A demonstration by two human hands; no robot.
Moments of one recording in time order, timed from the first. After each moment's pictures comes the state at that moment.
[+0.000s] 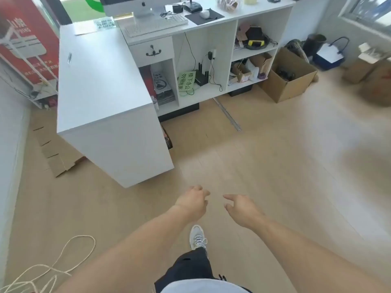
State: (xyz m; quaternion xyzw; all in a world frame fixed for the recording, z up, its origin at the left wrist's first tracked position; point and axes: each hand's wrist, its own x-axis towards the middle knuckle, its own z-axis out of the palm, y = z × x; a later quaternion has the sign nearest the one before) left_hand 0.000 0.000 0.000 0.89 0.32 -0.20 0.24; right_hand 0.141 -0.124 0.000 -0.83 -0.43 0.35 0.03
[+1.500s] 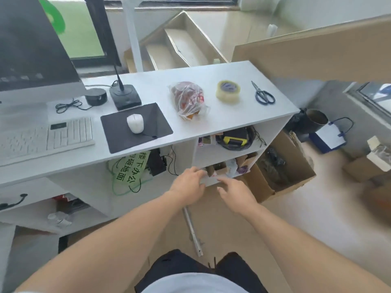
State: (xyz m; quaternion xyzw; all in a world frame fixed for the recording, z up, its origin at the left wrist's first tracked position) left_hand 0.871 0.731 0.025 0.89 0.35 -0.02 0.28; right_hand 1.013 0.611 0.042 -0.85 -0.44 0.27 0.11
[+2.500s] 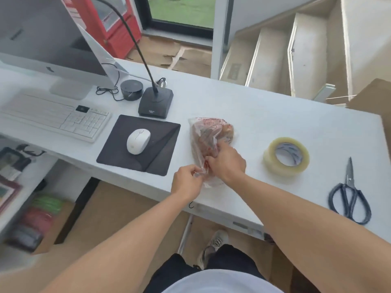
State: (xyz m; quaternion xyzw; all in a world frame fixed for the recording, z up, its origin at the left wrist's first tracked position) left_hand 1.064 0.928 0.022 0.44 0.78 0.22 0.40; right_hand 1.186 0.995 0.045 -0.70 -0.65 0.29 0.07
